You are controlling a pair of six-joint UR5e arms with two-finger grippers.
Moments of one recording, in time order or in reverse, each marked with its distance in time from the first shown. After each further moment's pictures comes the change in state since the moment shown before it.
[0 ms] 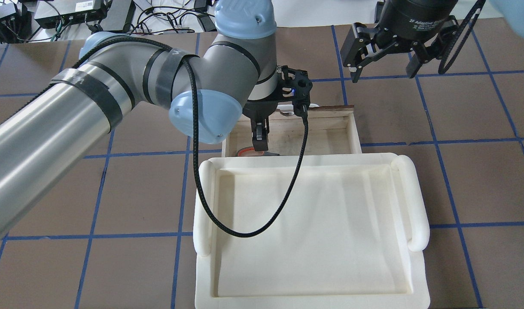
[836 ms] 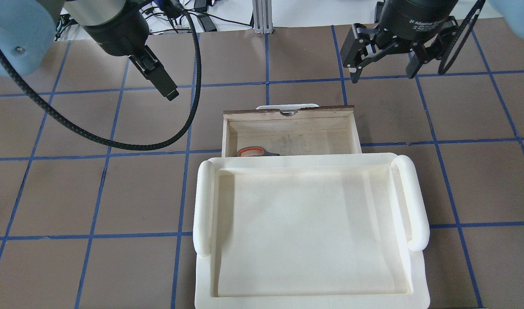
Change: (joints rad) left arm 0.273 0.163 0.083 -0.202 -0.043 -0.438; right arm 0.000 0.000 0.001 0.001 0.000 -0.001
